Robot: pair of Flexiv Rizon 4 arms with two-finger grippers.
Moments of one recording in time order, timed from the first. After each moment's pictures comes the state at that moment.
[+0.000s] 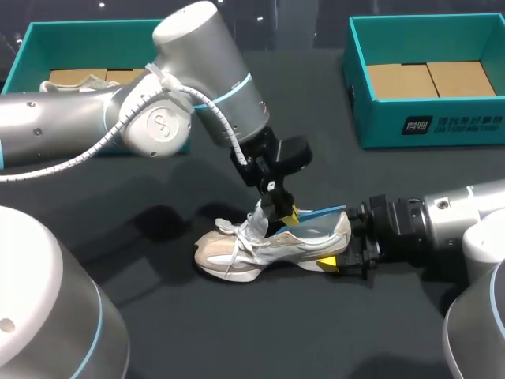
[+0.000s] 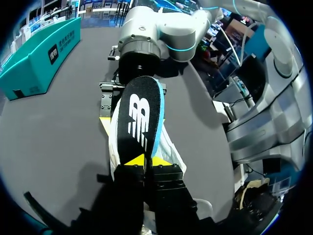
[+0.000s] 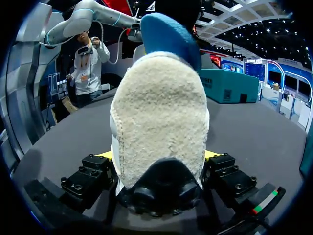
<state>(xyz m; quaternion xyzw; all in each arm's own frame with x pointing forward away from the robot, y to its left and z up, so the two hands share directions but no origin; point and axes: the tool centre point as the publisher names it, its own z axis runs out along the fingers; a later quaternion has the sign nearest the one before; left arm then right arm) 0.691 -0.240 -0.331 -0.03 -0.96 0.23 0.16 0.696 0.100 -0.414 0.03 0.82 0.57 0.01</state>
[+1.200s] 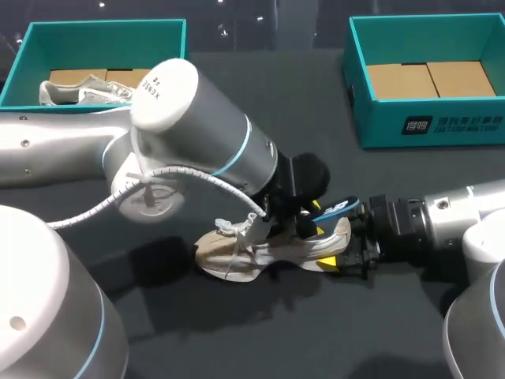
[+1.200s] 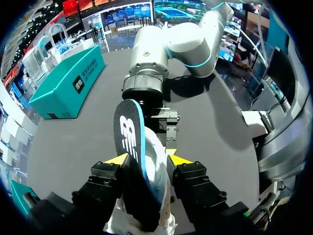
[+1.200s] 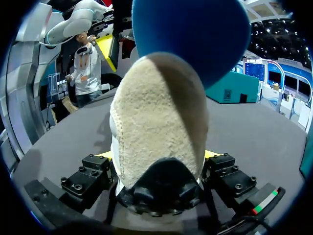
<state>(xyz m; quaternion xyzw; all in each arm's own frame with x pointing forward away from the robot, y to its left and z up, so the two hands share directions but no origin) 0.676 -0.276 -0.312 0.01 -0.95 0.30 -0.05 0.696 0.100 -0.414 0.03 0.82 0.57 0.01</state>
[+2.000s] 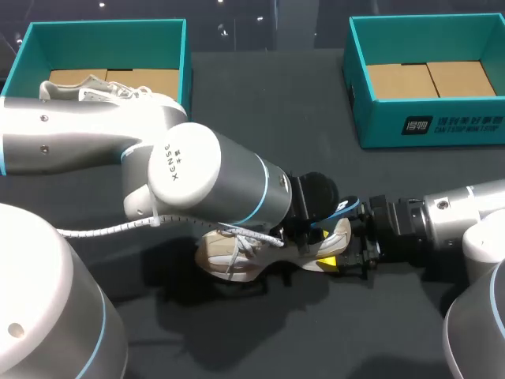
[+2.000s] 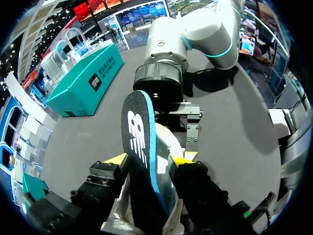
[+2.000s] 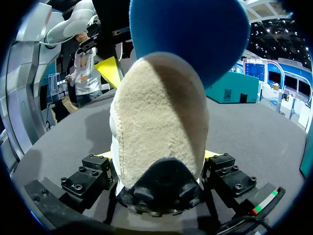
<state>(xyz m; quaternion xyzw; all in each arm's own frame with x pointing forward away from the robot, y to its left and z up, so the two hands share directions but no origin) 0.691 -0.284 -0.335 0.05 -0.94 0.29 -0.15 0.696 0.100 -0.414 0.03 0.82 0.57 0.01</state>
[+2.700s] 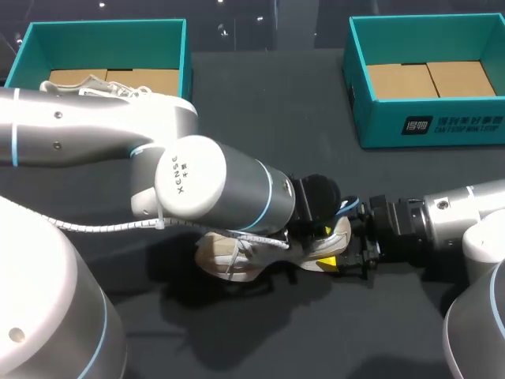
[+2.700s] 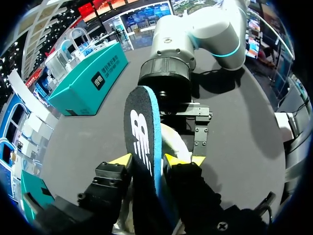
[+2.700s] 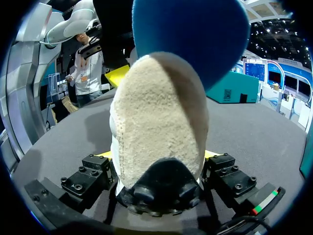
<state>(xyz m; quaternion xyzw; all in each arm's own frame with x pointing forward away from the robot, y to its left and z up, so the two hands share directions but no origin) 0.701 -0.292 -0.345 0.06 -0.94 0.30 -0.16 0.696 0.100 -0.414 0.03 0.82 0.57 0.01</state>
